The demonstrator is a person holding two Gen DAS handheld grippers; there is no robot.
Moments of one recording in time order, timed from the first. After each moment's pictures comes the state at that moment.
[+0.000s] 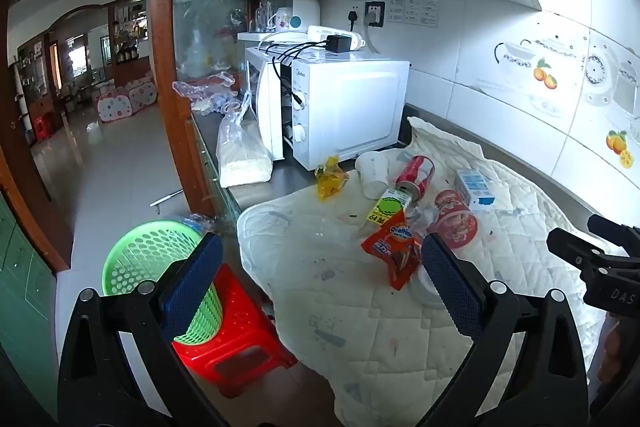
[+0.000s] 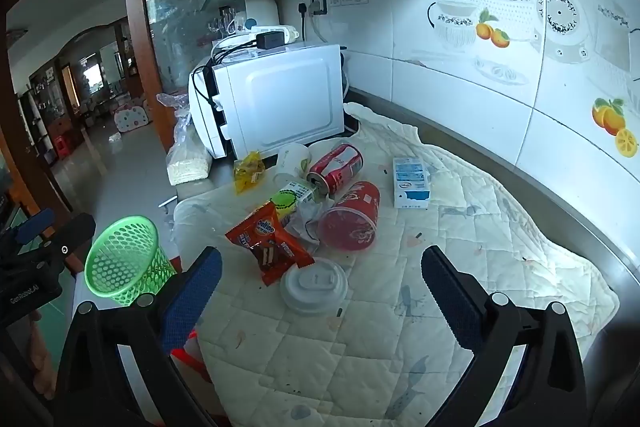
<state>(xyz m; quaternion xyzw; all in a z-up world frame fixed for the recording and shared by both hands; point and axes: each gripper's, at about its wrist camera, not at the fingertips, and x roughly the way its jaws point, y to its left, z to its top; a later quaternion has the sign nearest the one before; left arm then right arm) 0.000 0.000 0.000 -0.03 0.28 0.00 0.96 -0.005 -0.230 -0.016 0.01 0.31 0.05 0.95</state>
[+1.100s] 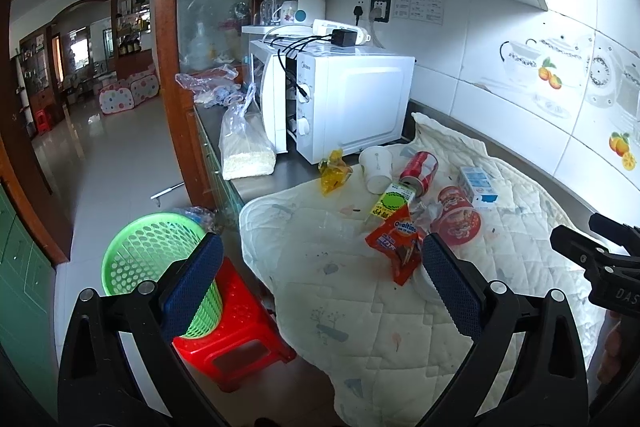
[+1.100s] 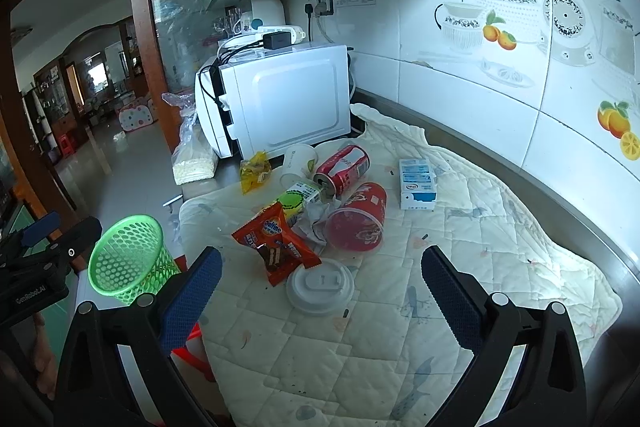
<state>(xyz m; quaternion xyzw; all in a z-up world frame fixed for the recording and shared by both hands) 0.000 0.007 -0.006 -0.03 0.29 0.01 0.96 -0.007 -0.222 -0.022 0.01 0.31 0.06 0.95</state>
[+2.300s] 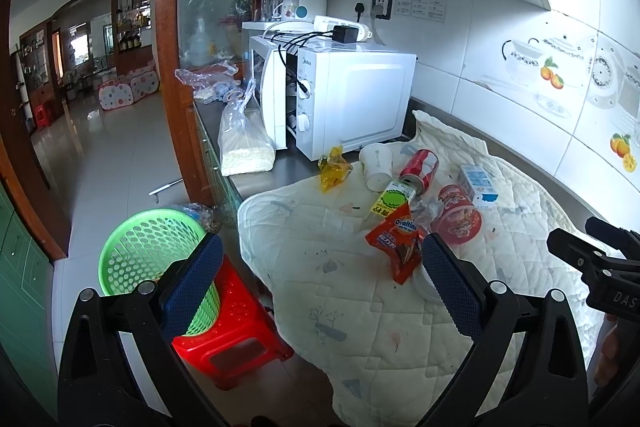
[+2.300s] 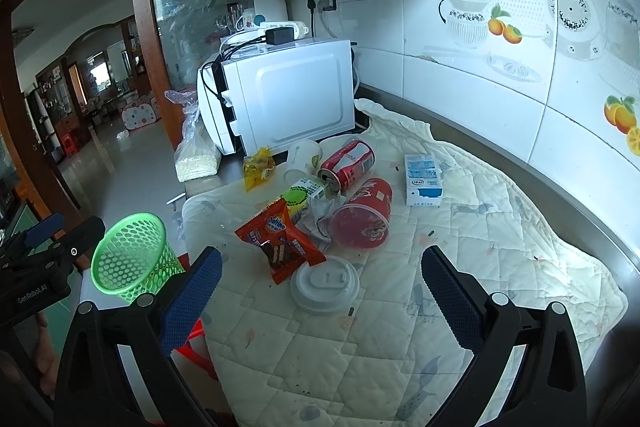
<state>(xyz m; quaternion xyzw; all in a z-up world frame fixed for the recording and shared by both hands) 0.005 0.005 -0.009 -0.04 0.29 0.01 0.96 -0.003 -0.218 -0.031 0.02 0.32 0.06 0.95</state>
